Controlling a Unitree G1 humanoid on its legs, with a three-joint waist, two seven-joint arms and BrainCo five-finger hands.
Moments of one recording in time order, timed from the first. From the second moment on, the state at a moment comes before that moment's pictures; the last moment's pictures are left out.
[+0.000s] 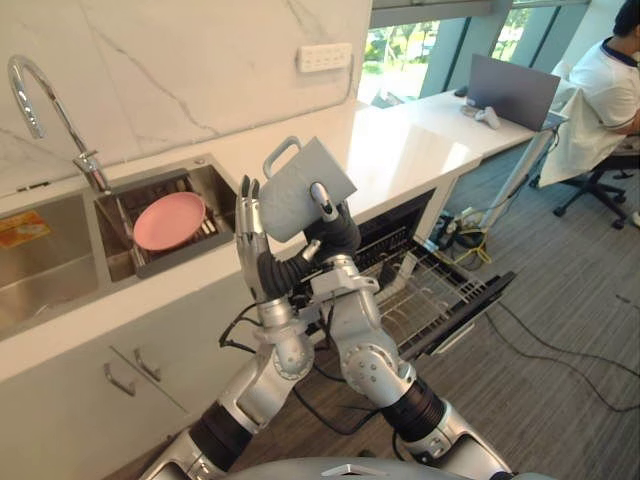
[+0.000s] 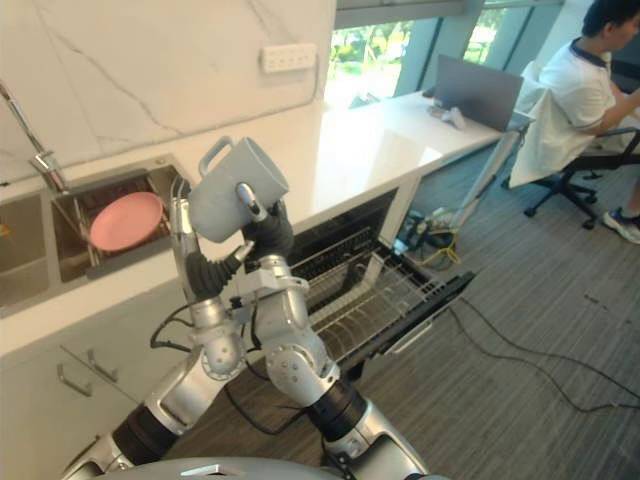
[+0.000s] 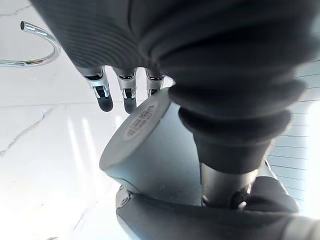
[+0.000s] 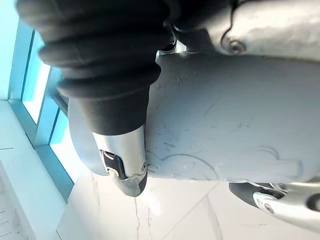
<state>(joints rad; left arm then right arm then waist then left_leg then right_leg) -0.17 0.06 -0.64 -0.04 0.55 0.00 1.10 -0.33 -0.04 0.60 -0.19 1.02 -0.37 -0.41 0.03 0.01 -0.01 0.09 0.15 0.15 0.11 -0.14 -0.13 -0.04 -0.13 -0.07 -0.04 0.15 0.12</state>
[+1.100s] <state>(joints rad) 0.18 0.09 -0.48 0.19 -0.38 -0.27 0.22 0.00 -0.24 -0.20 0.15 0.86 -0.33 -0.06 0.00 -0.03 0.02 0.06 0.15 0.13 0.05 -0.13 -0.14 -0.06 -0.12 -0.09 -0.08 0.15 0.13</state>
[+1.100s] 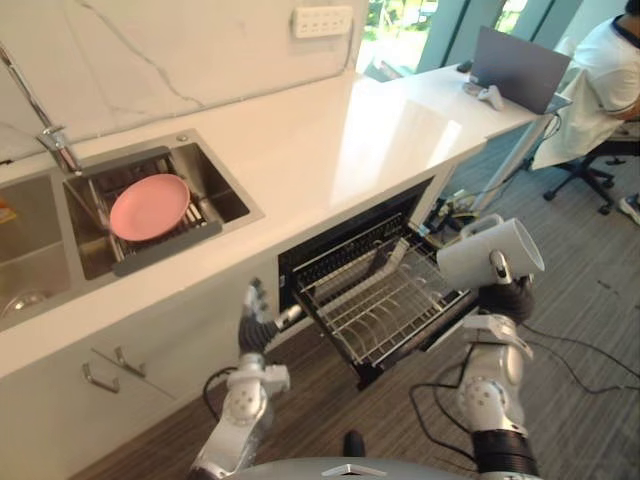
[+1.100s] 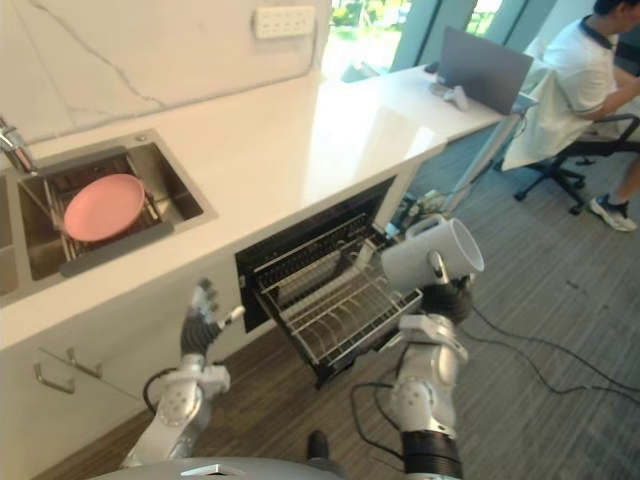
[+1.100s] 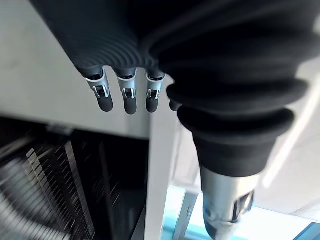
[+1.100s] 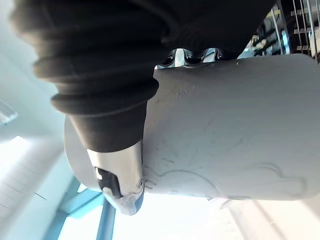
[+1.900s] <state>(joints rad) 0.26 0.20 0.08 0.92 0.00 -0.06 0.24 -0.40 -0.33 -0.08 0.73 0.44 -0.10 -0.16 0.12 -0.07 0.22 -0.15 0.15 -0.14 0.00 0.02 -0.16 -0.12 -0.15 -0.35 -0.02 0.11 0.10</state>
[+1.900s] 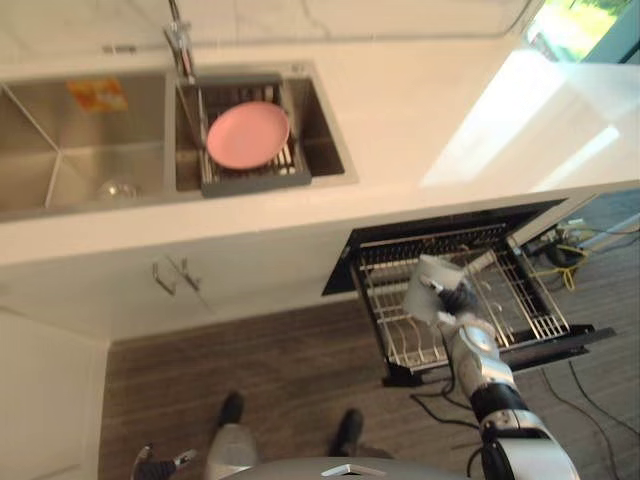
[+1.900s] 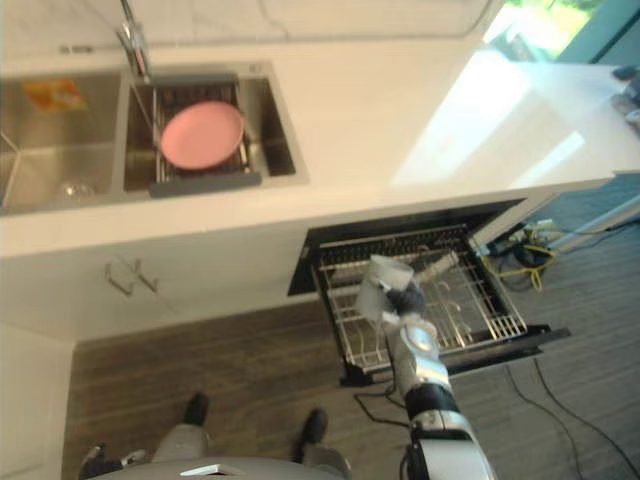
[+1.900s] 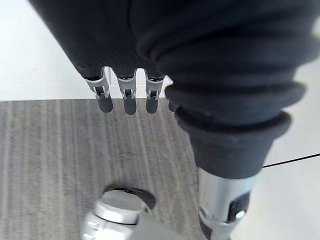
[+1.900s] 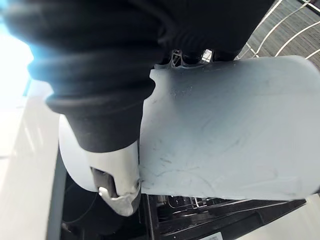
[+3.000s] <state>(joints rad) -0.06 0.10 0.11 0.95 -0.02 0.20 0.20 -0.93 -0.53 0.04 0.80 0.15 0.17 -0.47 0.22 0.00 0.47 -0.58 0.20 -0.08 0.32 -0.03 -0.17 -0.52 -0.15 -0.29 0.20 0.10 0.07</state>
